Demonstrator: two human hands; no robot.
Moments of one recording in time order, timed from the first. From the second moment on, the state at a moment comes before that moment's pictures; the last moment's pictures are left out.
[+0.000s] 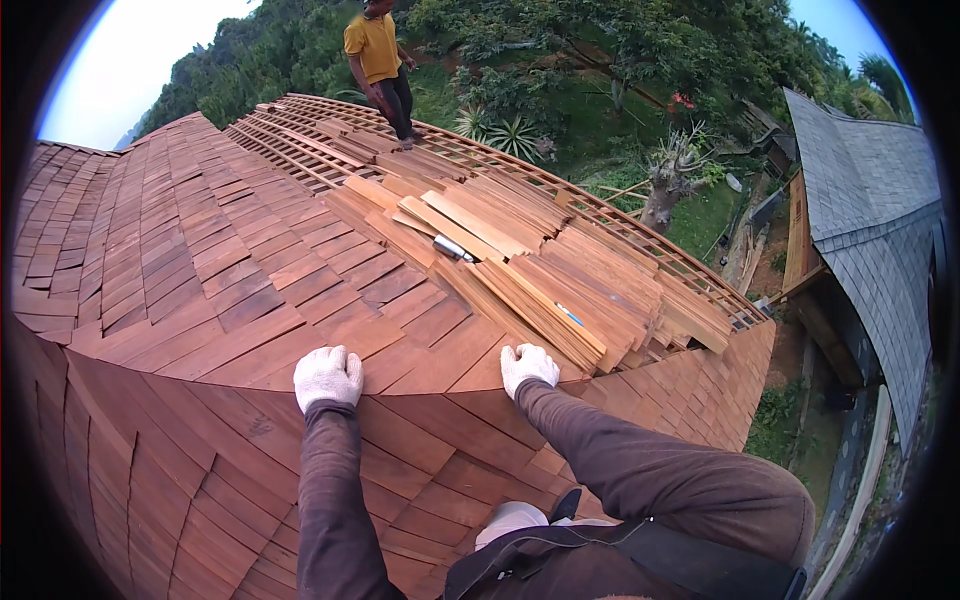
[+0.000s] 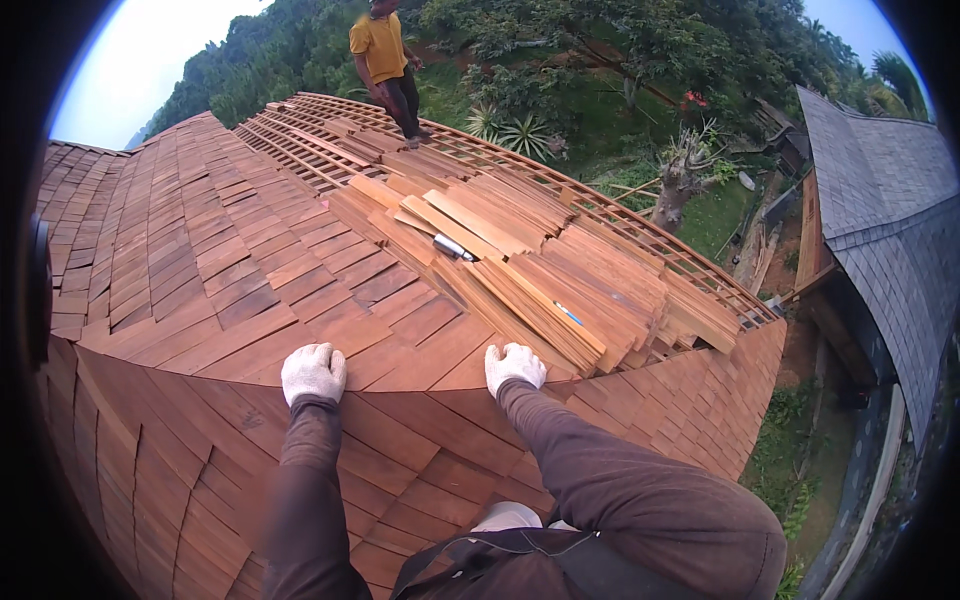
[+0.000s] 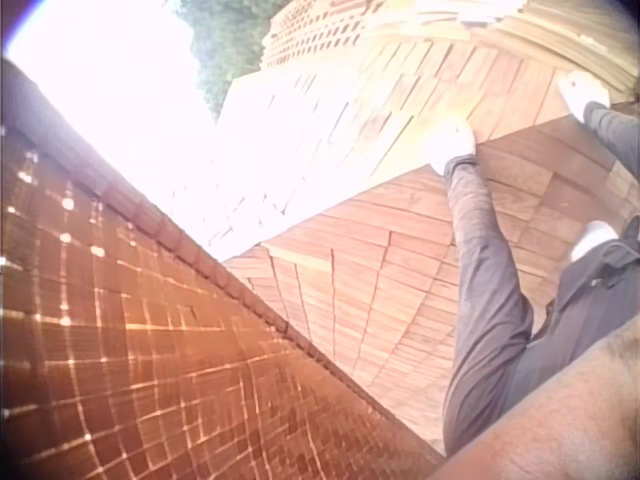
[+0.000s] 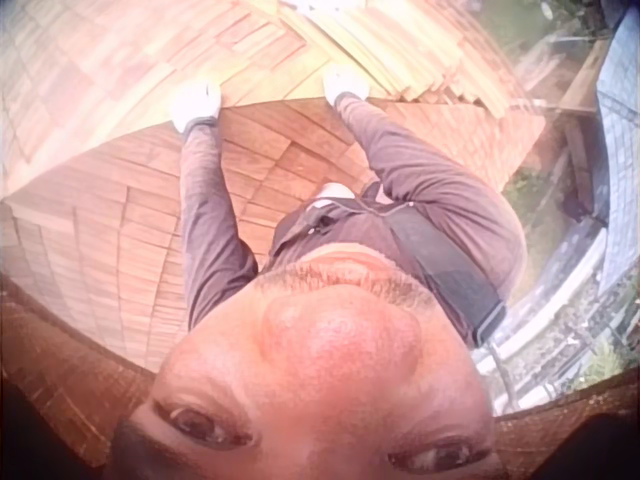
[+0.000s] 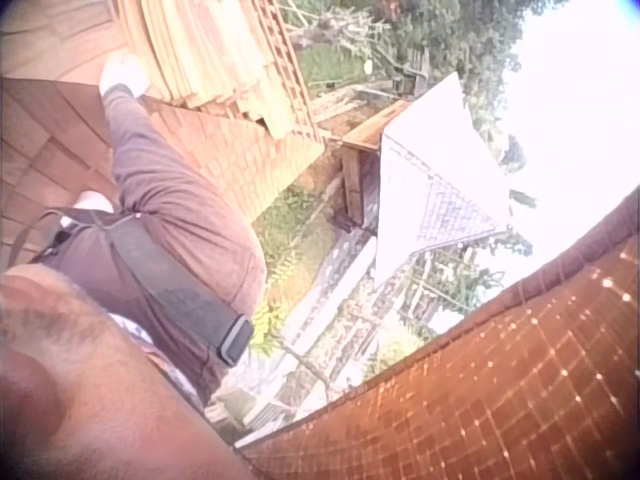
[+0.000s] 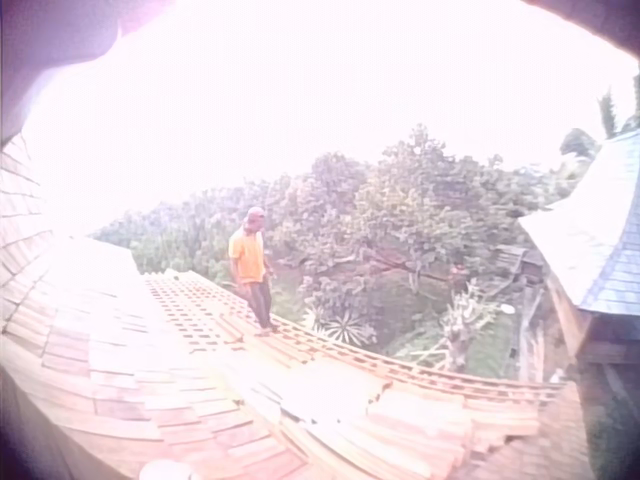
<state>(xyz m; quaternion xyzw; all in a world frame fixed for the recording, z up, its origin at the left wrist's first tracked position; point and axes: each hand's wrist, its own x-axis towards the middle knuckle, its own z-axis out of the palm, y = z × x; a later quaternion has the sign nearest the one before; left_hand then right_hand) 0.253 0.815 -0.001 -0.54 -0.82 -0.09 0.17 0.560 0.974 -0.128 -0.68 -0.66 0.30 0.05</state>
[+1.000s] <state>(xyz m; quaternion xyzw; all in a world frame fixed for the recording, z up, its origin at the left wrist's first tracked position) 0.255 0.816 0.001 -0.55 -0.82 -0.10 0.16 0.559 0.975 -0.121 -0.69 -0.66 0.31 0.03</state>
